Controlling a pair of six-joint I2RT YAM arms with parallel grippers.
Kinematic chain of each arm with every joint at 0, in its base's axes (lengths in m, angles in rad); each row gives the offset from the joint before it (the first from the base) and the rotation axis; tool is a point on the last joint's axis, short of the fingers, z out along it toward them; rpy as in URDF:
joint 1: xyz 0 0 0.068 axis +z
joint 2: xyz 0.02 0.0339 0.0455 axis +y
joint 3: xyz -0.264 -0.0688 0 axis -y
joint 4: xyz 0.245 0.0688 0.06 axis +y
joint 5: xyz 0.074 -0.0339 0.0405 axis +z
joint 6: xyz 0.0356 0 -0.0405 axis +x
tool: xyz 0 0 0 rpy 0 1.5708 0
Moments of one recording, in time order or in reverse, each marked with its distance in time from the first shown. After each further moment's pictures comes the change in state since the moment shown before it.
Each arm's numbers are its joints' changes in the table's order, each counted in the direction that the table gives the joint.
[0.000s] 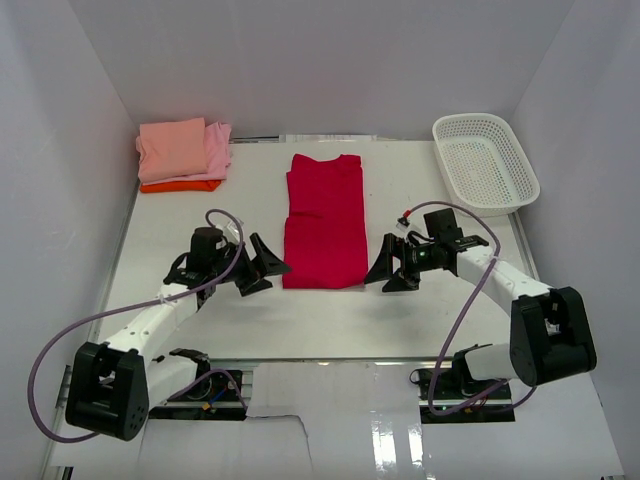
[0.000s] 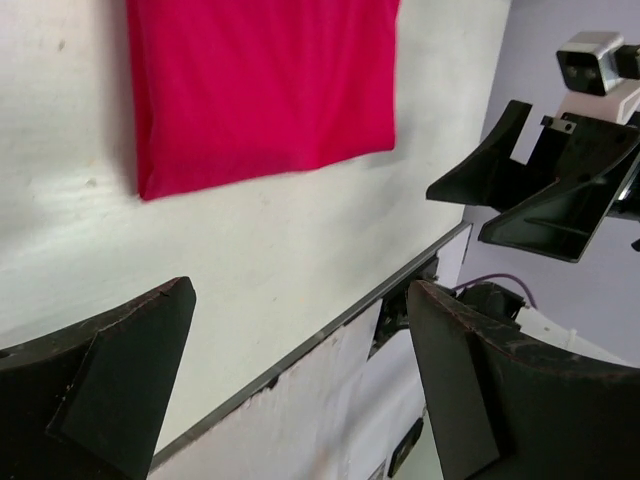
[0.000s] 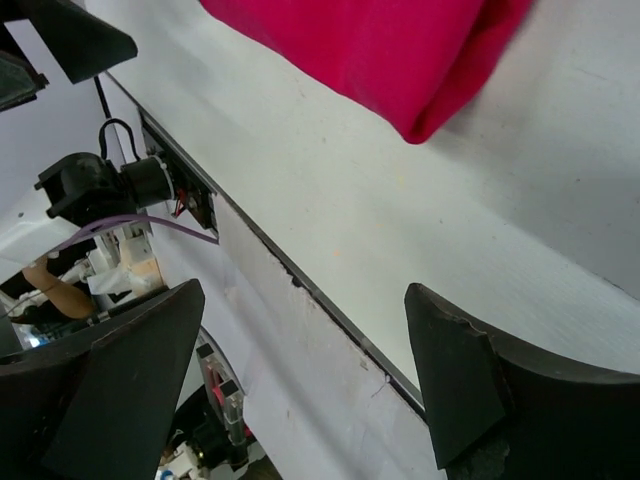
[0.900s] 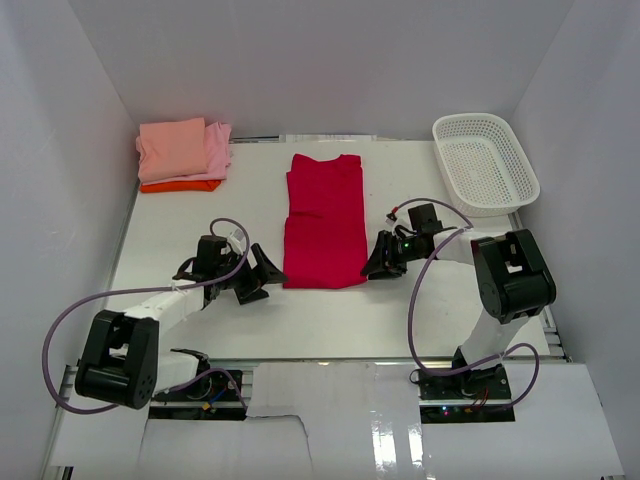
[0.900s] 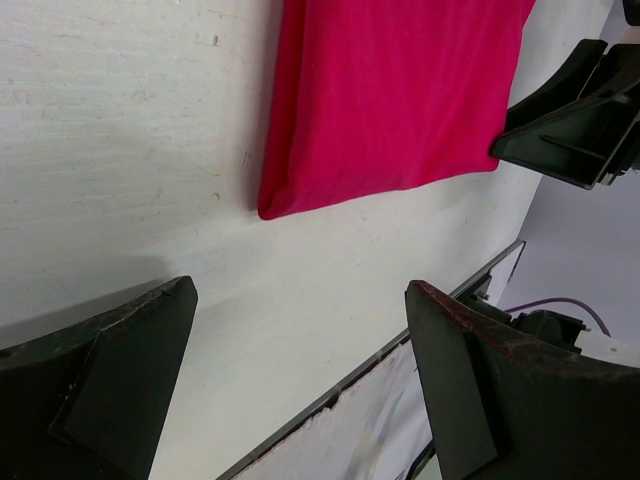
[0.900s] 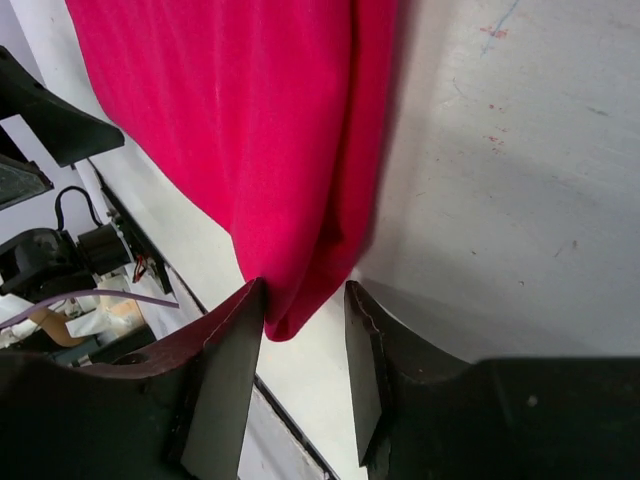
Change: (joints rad) left arm 0.028 0.147 -0.103 -0.106 0.033 0.059; right arm -0.002 0.399 0.067 -0.296 -0.043 0.009
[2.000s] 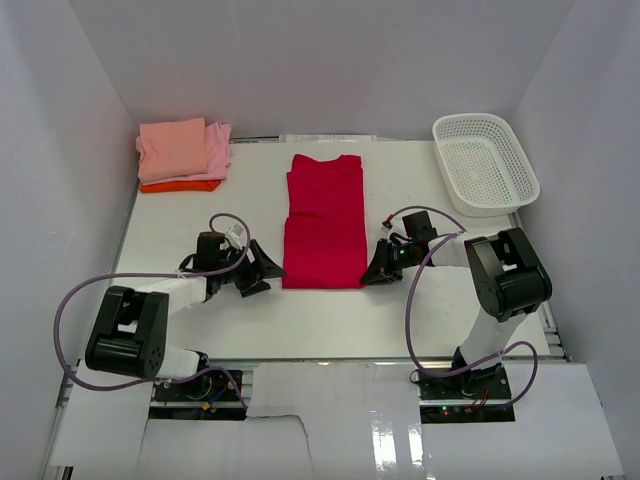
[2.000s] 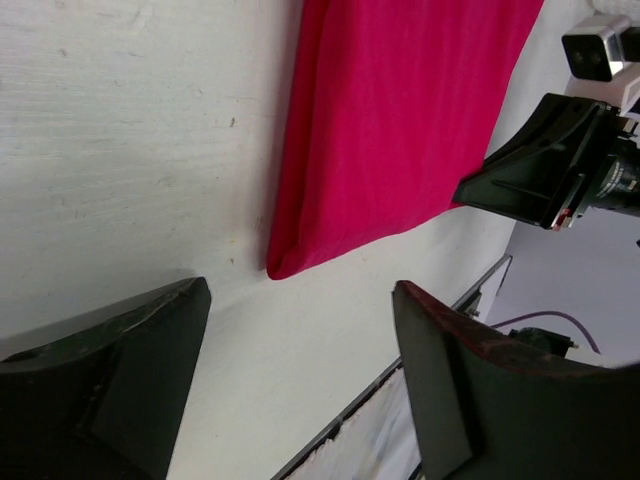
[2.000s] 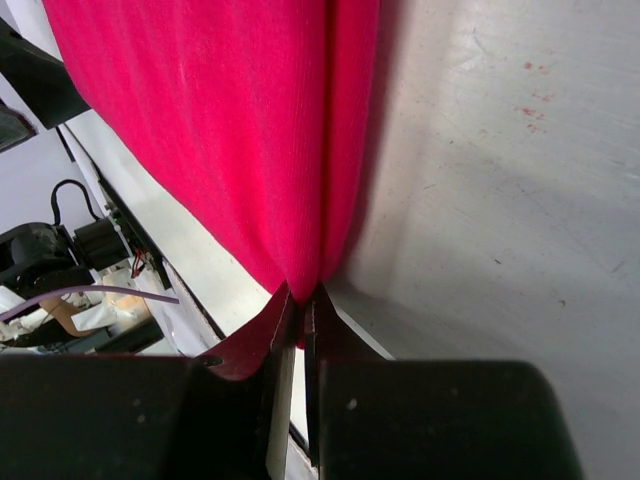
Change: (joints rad) left arm 0.045 0.135 0.010 -0.148 -0.034 0.014; right arm 0.042 0.023 -0.054 -0.079 0.000 0.053
